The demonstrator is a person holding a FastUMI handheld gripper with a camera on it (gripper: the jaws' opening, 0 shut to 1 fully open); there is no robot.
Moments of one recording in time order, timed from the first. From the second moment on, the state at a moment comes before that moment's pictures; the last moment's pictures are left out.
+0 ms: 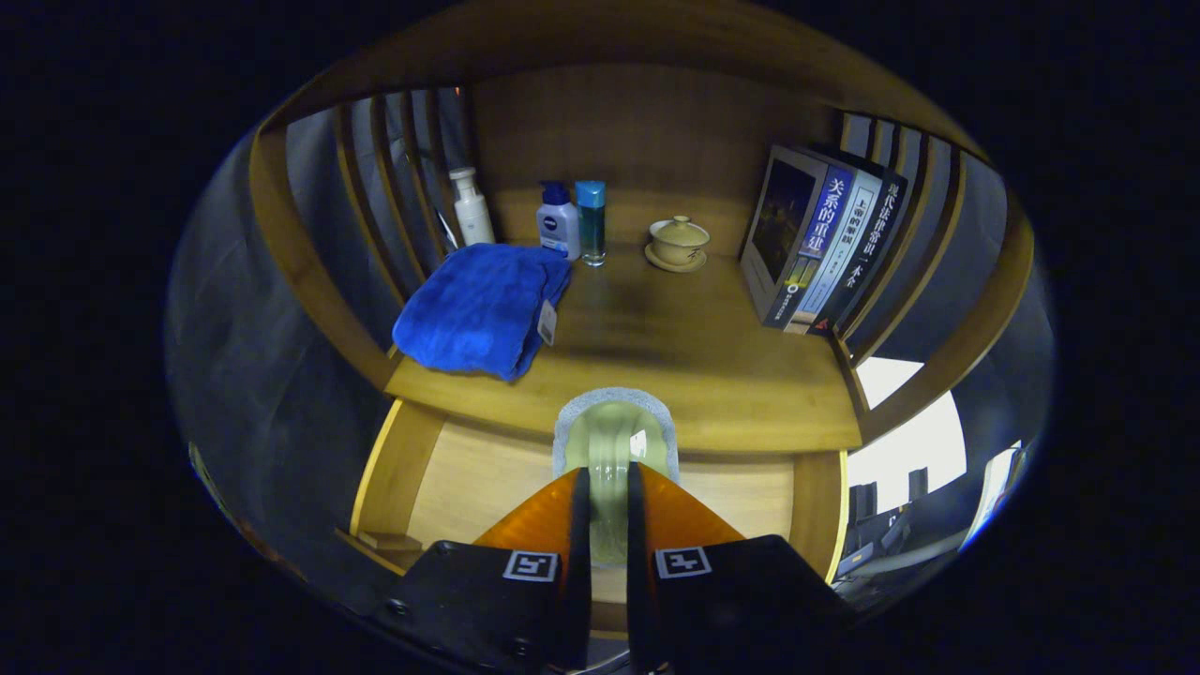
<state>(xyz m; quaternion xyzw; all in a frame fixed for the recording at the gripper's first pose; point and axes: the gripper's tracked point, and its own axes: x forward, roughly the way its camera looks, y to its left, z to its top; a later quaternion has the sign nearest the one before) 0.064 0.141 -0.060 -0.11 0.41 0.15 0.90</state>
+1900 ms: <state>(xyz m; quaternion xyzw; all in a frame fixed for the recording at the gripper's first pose) 0.074 0.101 -0.014 -0.09 0.14 0.10 0.98</state>
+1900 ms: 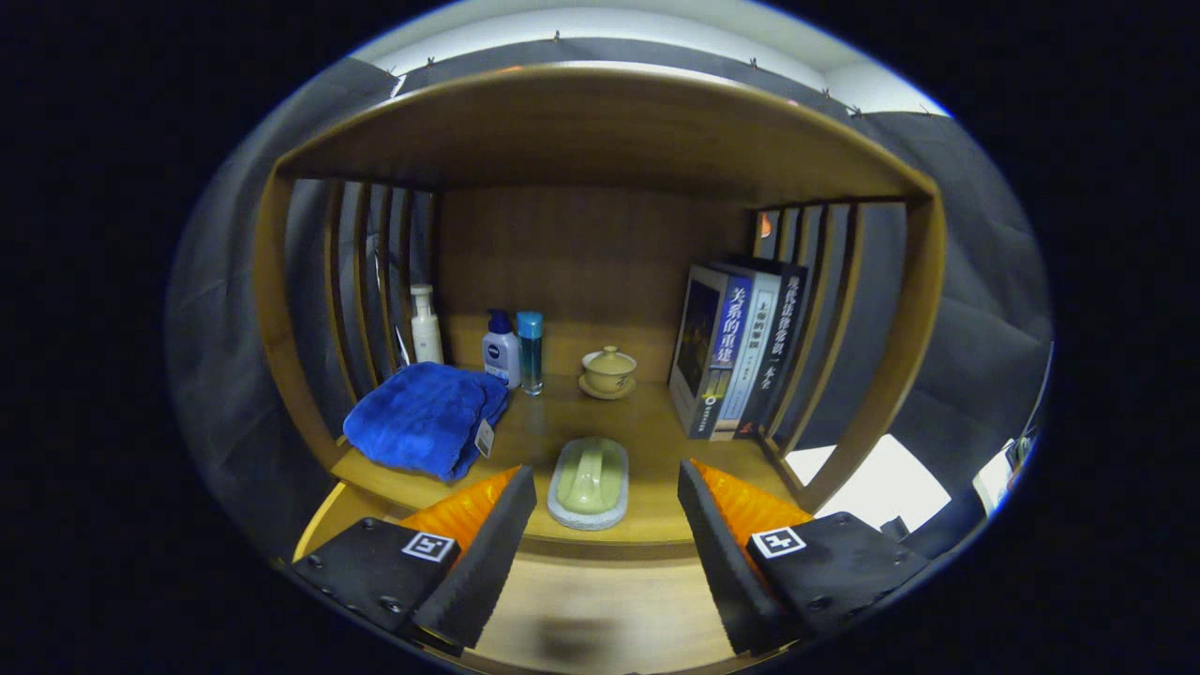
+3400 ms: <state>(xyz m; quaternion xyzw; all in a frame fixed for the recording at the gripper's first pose) -0.128 -0.019 -0.178 -0.02 0.19 0.04 0.98</state>
